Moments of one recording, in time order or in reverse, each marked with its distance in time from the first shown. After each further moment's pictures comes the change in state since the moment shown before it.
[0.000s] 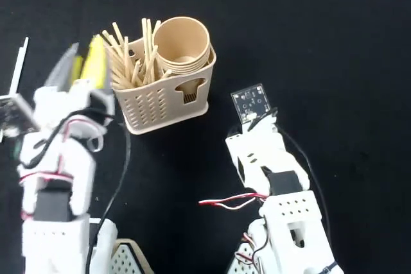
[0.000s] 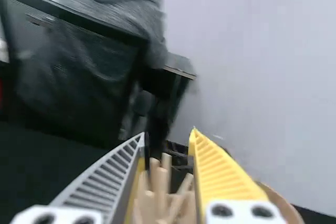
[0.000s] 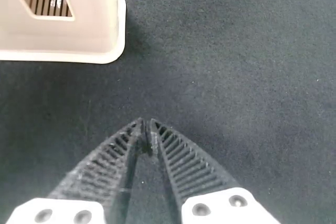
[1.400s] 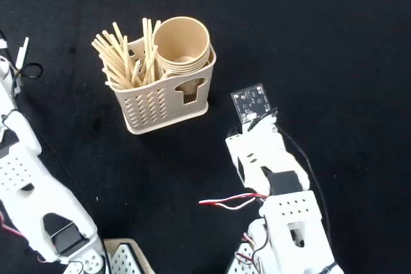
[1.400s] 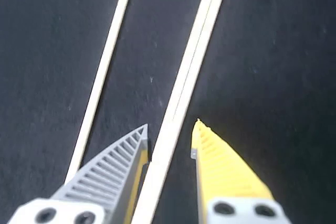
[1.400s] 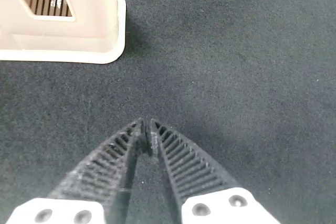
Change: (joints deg) left arm -35.3 119.4 -92.3 37.3 -38.4; right arm 0.0 0.0 0.0 0.0 0.0
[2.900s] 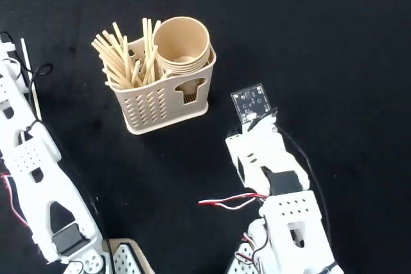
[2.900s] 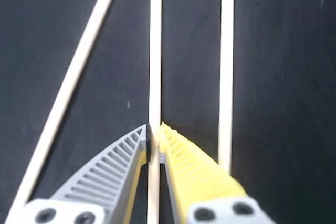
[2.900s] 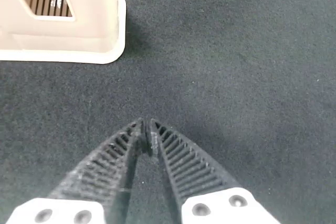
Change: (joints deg) left arm 0.8 42.0 -60.0 21.5 6.6; right arm 0.0 0.0 0.0 0.0 0.0
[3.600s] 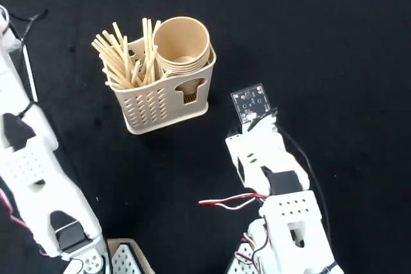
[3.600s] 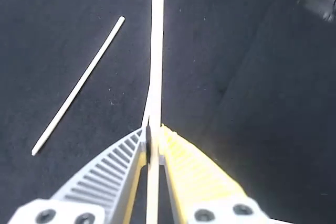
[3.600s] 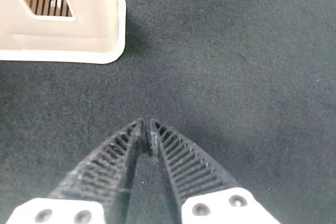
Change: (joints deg) left arm 7.4 -44.7 10.5 21.8 17.8; right arm 0.0 0.0 0.0 0.0 0.0
